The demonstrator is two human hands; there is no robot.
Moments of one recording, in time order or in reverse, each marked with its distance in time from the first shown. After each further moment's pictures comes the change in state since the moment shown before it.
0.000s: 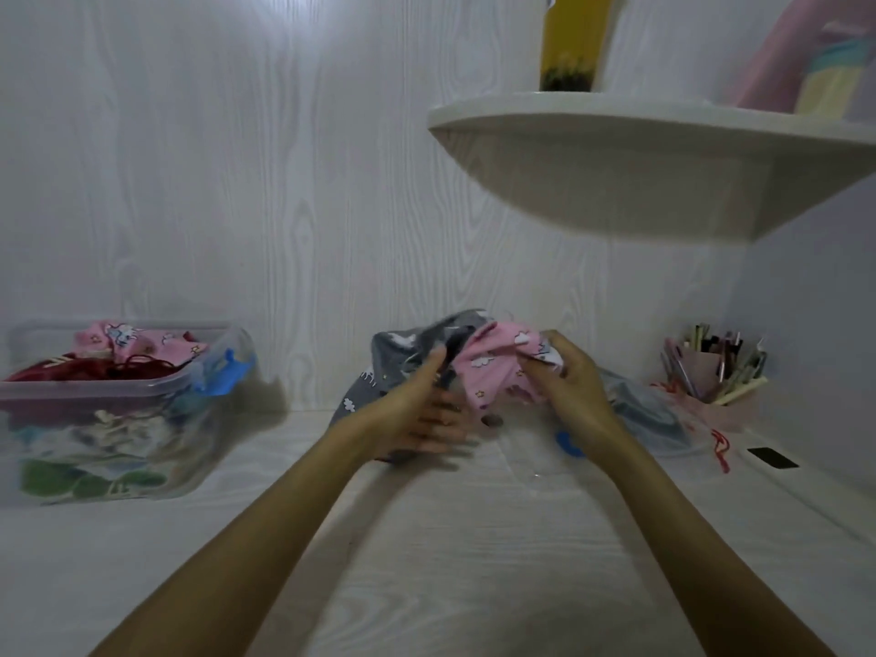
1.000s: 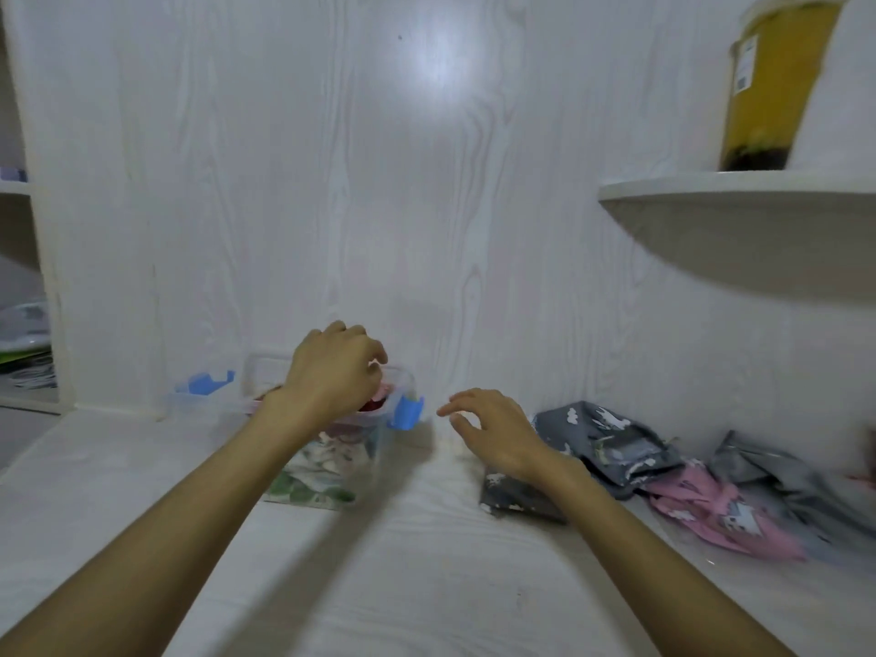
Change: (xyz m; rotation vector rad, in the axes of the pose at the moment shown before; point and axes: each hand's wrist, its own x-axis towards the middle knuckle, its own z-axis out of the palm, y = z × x) left_hand -0.153 0.038 -0.188 1.501 0.901 0.222; right_hand 0.024 -0.039 0.215 -0.617 -0.559 -0.253
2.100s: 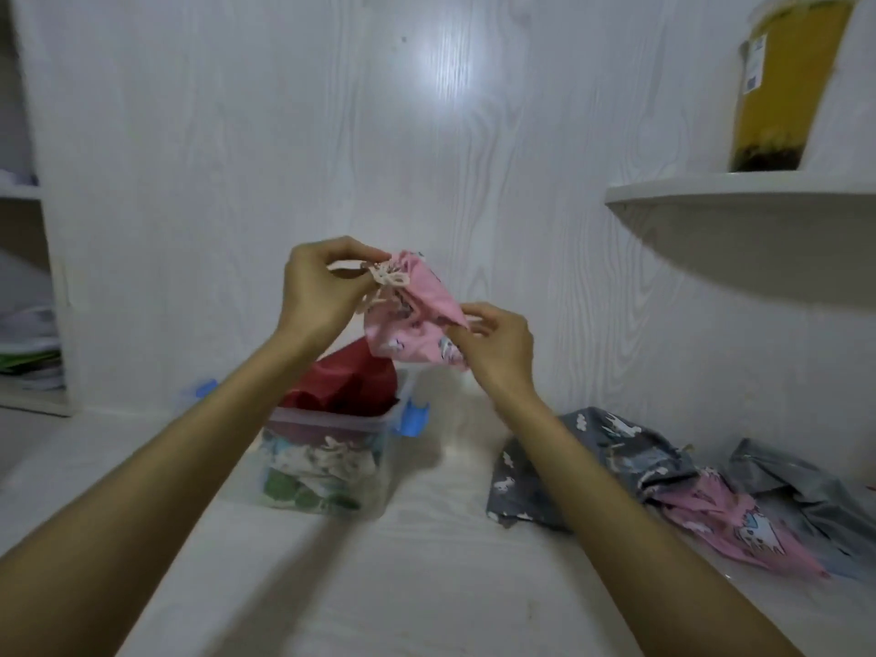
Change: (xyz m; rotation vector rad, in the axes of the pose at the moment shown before) left_hand 0.021 -0.002 -0.045 -1.174 0.542 -0.091; right_hand 0.033 -0.059 -0.043 0.650 0.587 0.128
